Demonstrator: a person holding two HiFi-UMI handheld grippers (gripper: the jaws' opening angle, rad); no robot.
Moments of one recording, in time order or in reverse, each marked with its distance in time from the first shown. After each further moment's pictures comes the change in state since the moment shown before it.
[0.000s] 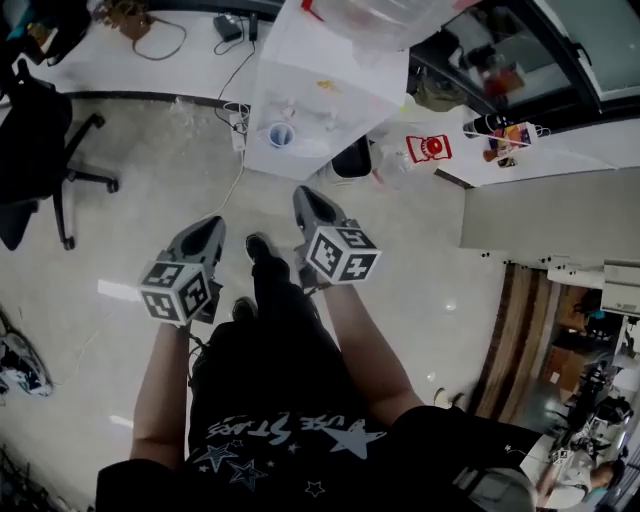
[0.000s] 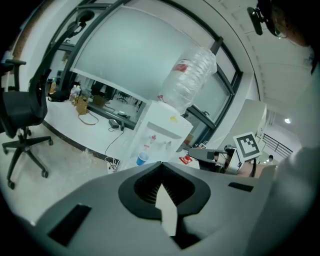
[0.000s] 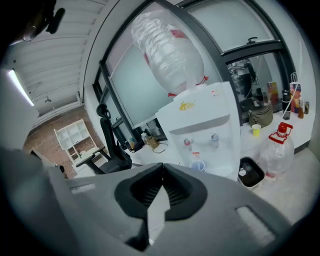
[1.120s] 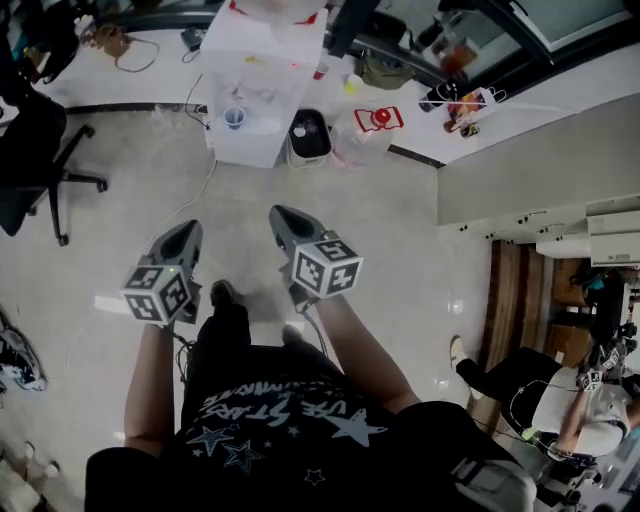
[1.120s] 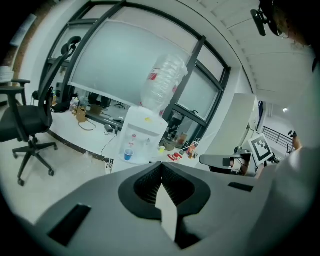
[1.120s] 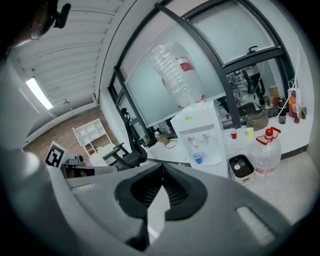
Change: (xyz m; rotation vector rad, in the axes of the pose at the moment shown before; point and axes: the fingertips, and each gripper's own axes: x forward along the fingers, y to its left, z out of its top) left arm -0.091 -0.161 -0.055 0.080 -0.035 0.025; right arm -0.226 0.024 -0.028 -0.042 0.010 0.120
